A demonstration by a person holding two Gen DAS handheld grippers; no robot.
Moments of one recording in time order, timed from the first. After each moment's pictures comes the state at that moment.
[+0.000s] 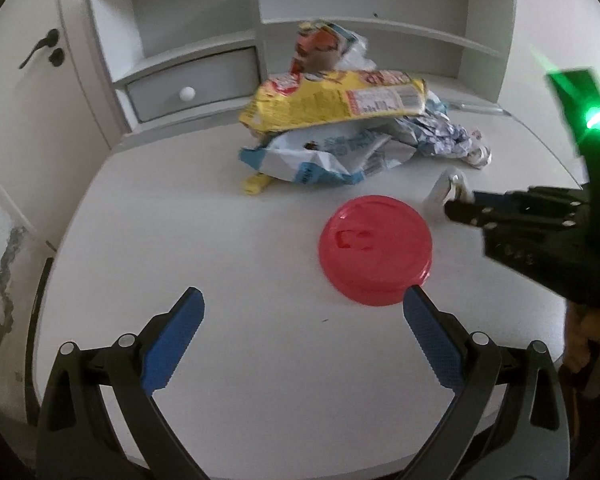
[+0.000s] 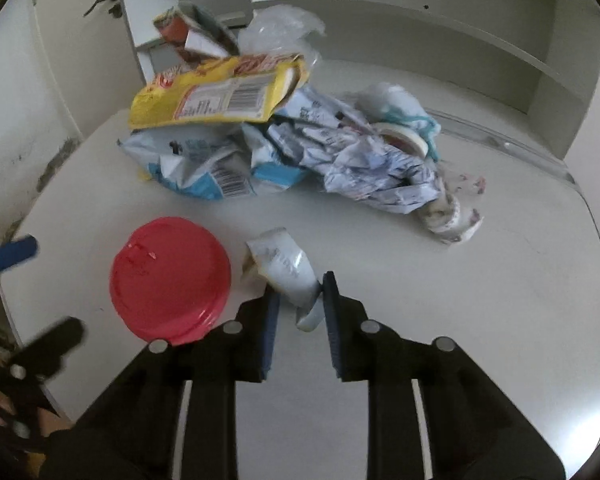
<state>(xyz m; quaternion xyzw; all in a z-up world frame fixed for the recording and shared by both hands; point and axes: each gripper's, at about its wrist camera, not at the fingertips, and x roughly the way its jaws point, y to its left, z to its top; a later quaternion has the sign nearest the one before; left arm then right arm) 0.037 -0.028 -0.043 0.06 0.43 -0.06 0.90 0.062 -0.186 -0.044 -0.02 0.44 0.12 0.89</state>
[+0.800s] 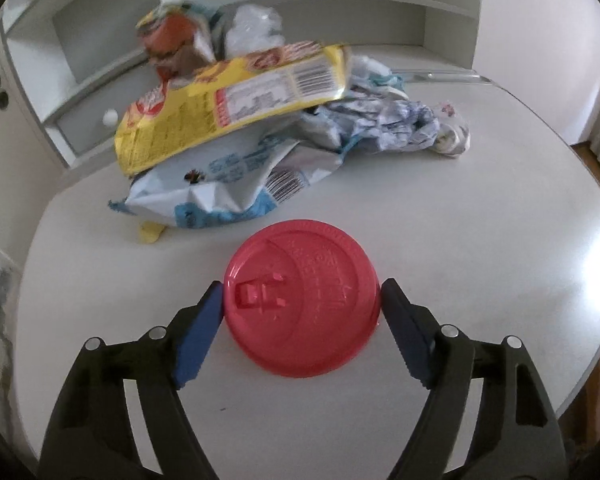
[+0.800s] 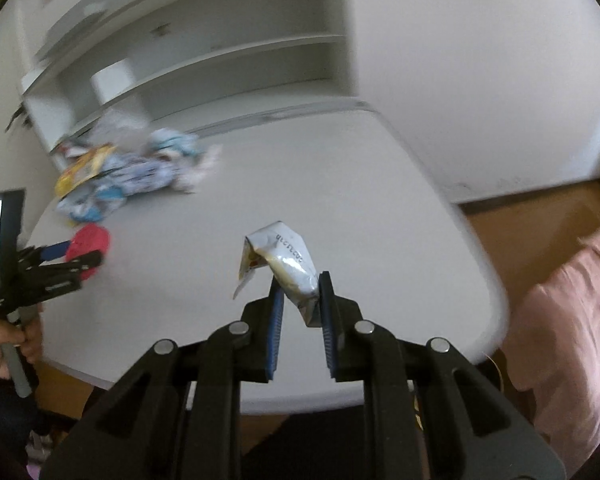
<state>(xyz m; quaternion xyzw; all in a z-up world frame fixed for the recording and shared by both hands) 0.083 -0.101 -0.066 0.11 0.44 -0.10 0.89 -0.084 -0.397 -0.015 0.11 0.40 -0.08 0.90</state>
